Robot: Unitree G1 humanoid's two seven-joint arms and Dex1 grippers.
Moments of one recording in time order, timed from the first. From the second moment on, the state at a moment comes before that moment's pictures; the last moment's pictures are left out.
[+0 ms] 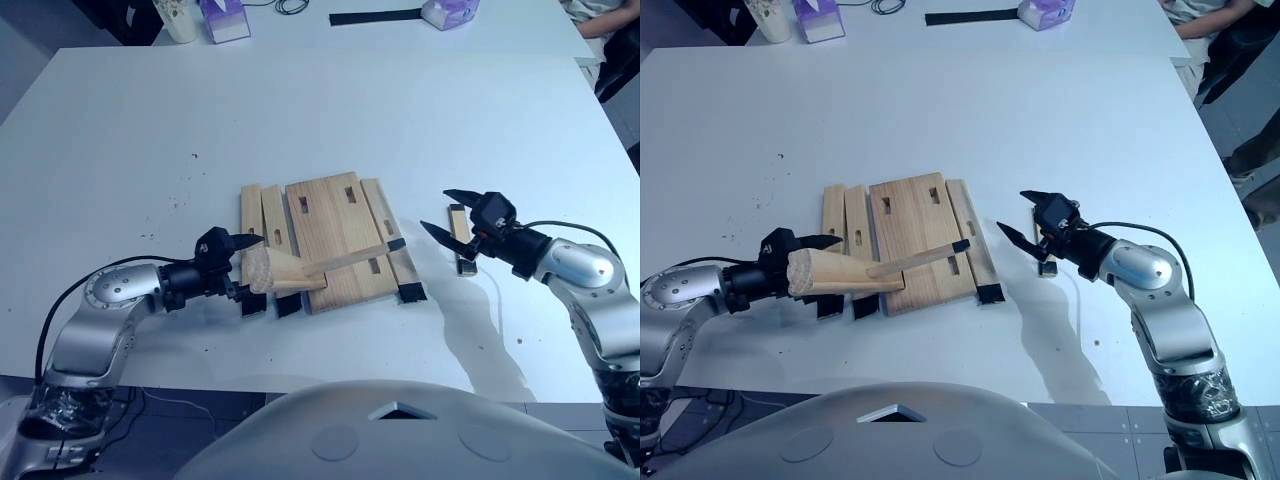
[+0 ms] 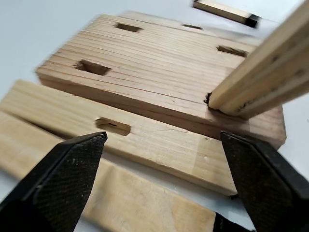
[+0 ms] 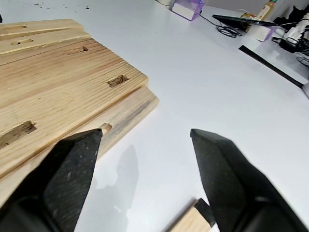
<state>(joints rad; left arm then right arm) 0.29 0.74 0.11 -0.40 -0.42 0.41 -0.94 0.16 -0.67 0.01 -0.46 0.23 0.34 0.67</state>
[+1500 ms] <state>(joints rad) 0.16 0.67 0.02 -0.22 -0.32 0.27 -0.89 -0.78 -0.30 0.44 0.92 -0.21 -0.38 0.86</state>
